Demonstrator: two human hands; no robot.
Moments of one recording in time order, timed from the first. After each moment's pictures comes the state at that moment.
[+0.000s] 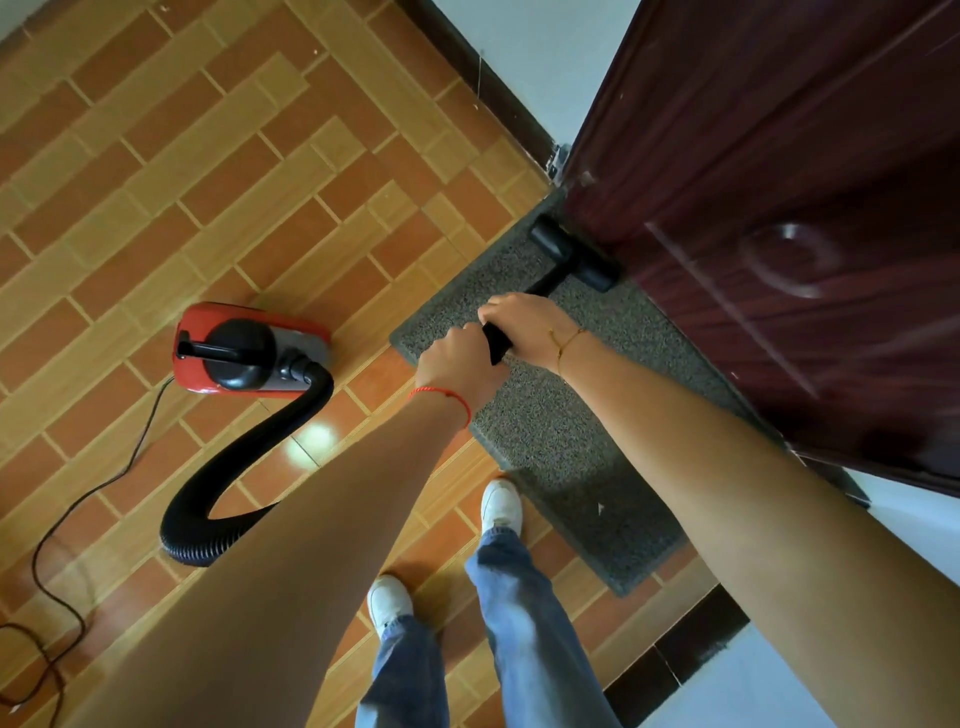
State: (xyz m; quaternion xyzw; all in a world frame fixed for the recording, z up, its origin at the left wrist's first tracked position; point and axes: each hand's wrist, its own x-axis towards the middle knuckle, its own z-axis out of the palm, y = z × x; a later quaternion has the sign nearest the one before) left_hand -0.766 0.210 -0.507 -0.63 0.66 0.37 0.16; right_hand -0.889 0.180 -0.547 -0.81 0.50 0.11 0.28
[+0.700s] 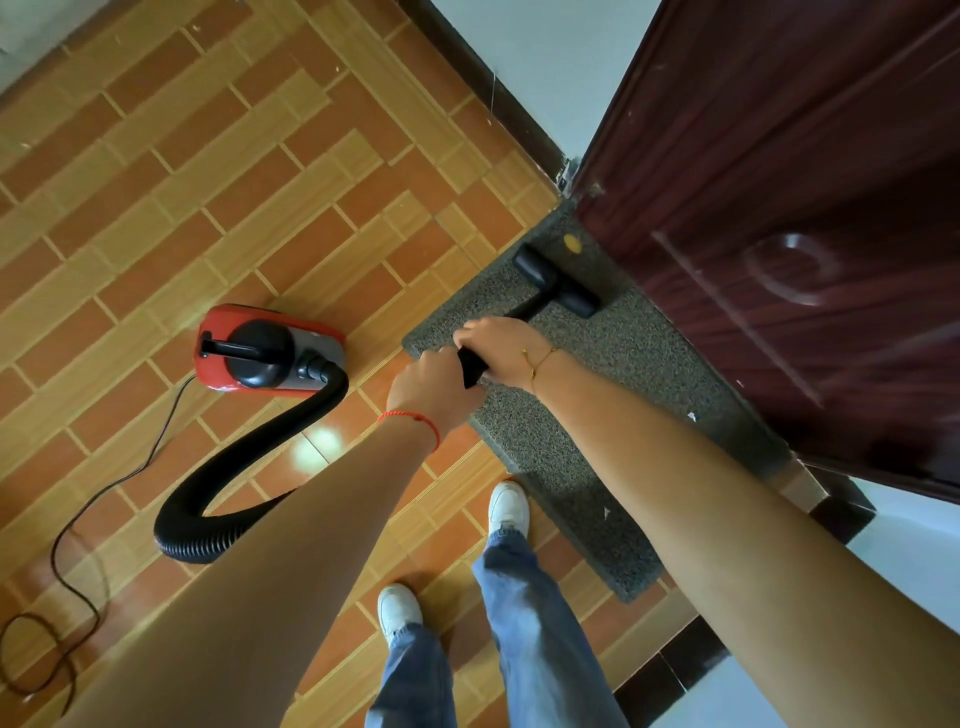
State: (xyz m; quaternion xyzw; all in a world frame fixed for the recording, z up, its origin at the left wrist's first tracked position) left_hand -0.722 0.229 -0.488 -0.64 0.66 0.35 0.18; right_hand -0.846 0.196 -0.532 -0.84 0.45 0.12 0.29
